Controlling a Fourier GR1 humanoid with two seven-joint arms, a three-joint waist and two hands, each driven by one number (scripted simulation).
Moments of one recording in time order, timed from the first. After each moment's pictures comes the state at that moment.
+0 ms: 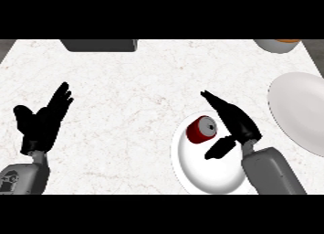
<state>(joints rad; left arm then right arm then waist) -0.16 0.24 0.05 -1.41 0.06 0.03 0.16 -0.32 -0.16 0.24 -1.37 0.62 0.23 0.22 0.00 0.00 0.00</state>
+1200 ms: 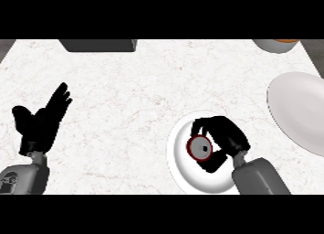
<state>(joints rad) -0.16 0.21 0.10 -1.42 0.02 -0.01 0.17 -0.25 -0.12 0.30 -1.37 0.79 0.25 0.08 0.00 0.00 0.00</state>
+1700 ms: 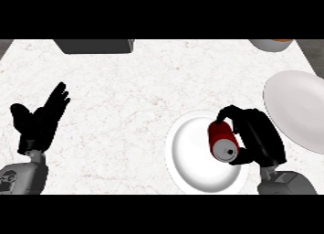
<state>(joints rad) -0.17 0.21 0.12 -1.40 0.03 -0.01 0.17 -0.14 -0.20 0.26 -1.70 0.95 0.05 0.13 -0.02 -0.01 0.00</state>
